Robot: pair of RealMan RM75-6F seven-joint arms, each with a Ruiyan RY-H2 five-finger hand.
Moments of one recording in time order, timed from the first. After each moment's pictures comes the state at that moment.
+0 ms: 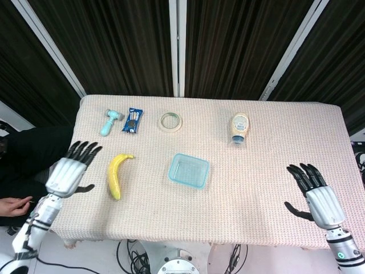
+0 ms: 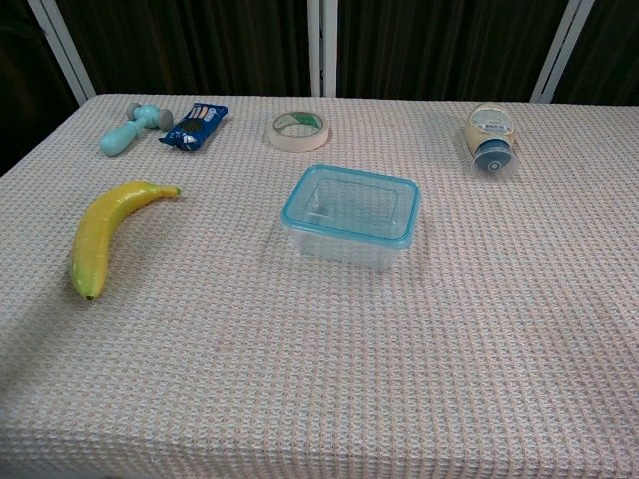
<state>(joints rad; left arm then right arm) -0.46 -1.10 -0.10 -1.80 1.46 1.14 0.24 0.15 -1.12 -0.02 -1.59 -1.73 1.51 0.08</state>
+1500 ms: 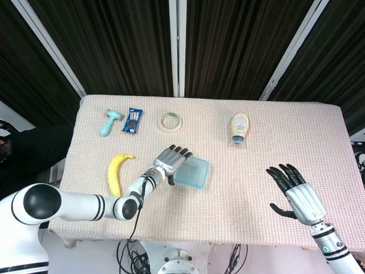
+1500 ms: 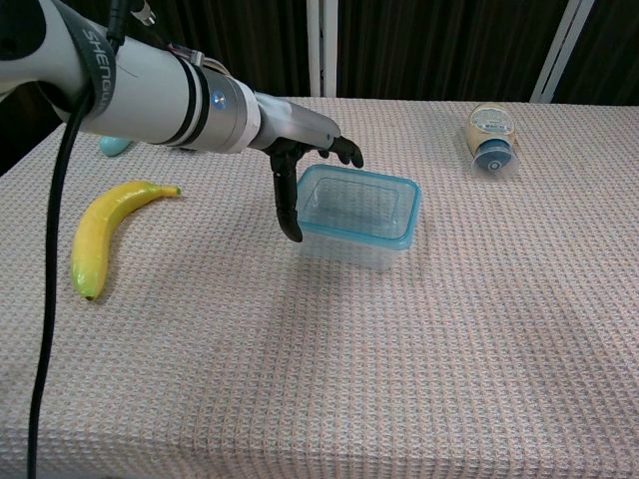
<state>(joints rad) -1.44 -1.55 -0.06 -1.52 0.27 0.67 0.61 0.21 -1.12 -0.03 -1.63 -1.73 1.41 0.00</state>
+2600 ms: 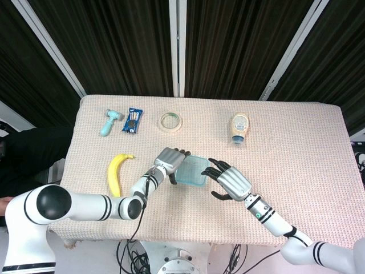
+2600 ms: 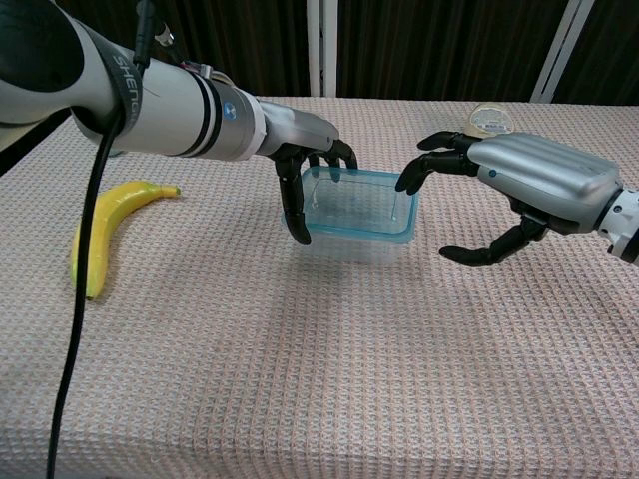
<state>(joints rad) -1.46 -1.60 -0.03 -1.47 0.23 0.71 0.58 0.57 -1.58 0.06 -1.29 -1.73 1.10 0.08</state>
